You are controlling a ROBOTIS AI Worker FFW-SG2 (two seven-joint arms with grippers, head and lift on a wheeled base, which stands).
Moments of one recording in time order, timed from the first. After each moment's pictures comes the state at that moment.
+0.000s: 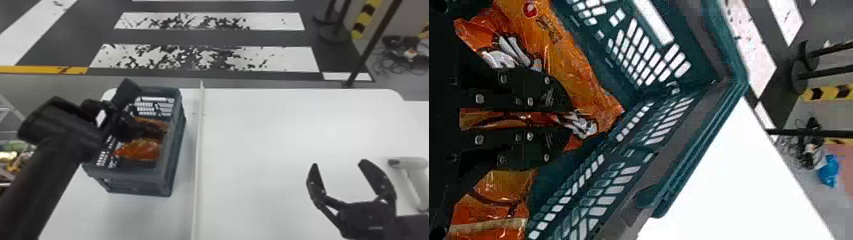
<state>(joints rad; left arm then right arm) -0.29 0.41 -0.20 -1.36 -0.25 0.64 -0.92 0.71 0.00 -0.04 -1.93 0.05 -0.30 0.11</state>
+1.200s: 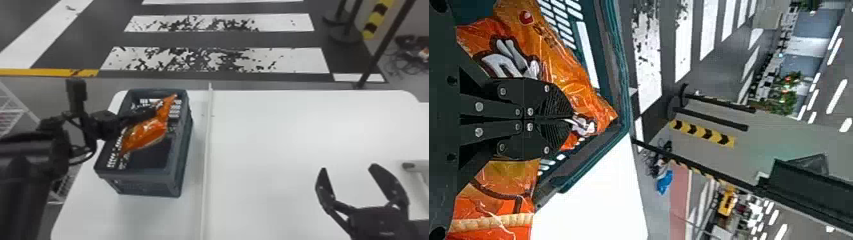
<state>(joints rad) -0.09 0.34 0.21 -1.52 0.17 0.59 -0.93 0.71 0.00 -0.04 -1.92 0.06 -0.28 0.11</state>
